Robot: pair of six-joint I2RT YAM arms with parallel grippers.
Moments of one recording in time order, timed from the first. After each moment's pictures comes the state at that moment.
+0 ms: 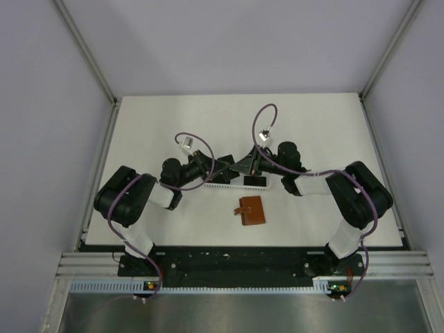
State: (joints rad) left arm -0.39 1.75 0.47 1.30 0.60 -1.31; right arm 0.52 1.72 0.70 0.84 -0.66 0.98
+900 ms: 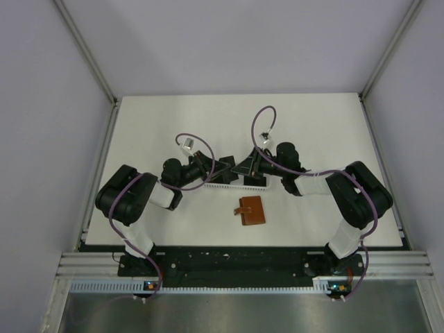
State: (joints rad) left arm -0.39 1.77 0.47 1.30 0.61 -1.34; right arm 0.52 1.72 0.70 0.75 -0.62 0.94
